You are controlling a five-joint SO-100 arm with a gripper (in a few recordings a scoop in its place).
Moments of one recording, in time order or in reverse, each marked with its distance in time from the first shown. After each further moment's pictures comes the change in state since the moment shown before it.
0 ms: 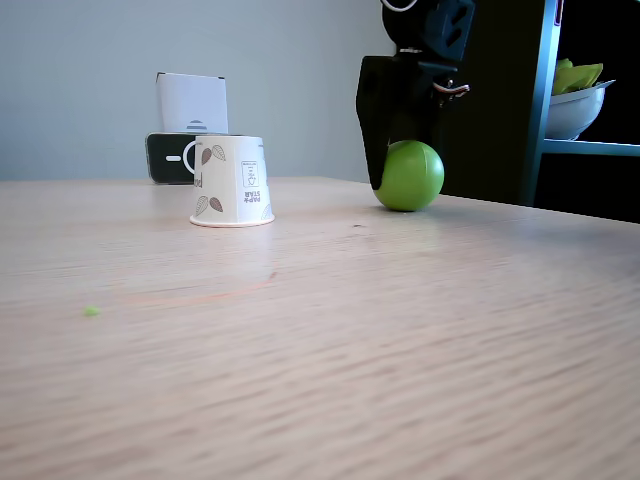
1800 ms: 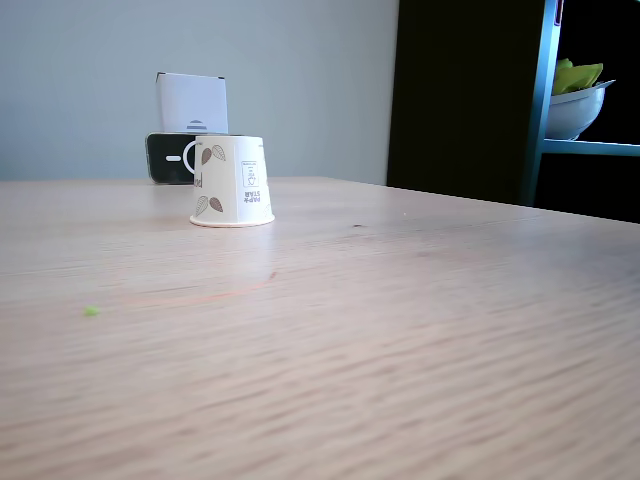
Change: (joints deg) arm -23.0 28.2 1.0 -14.7 -1.4
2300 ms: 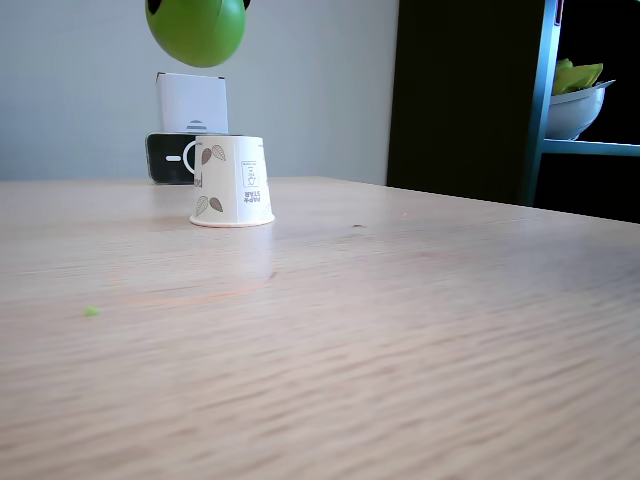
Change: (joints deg) arm -4.3 -10.5 0.3 -2.3 3.0
